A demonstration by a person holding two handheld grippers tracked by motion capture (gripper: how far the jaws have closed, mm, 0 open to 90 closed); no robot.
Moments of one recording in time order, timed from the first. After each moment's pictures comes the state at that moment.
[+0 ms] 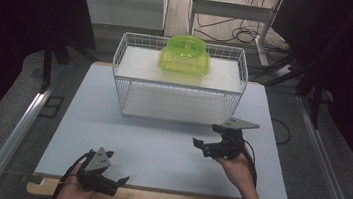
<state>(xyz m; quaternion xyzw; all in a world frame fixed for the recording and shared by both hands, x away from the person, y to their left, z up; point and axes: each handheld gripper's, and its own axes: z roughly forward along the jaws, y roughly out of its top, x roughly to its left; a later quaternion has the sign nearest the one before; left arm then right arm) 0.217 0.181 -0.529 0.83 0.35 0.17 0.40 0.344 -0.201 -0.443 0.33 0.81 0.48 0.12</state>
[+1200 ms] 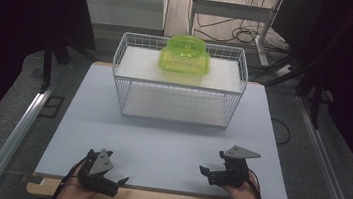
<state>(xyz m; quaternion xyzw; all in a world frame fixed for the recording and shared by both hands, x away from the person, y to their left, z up) 0.216 0.177 -0.534 0.84 0.34 0.20 0.37 0.297 -0.232 -0.500 0.36 0.83 0.42 0.12</state>
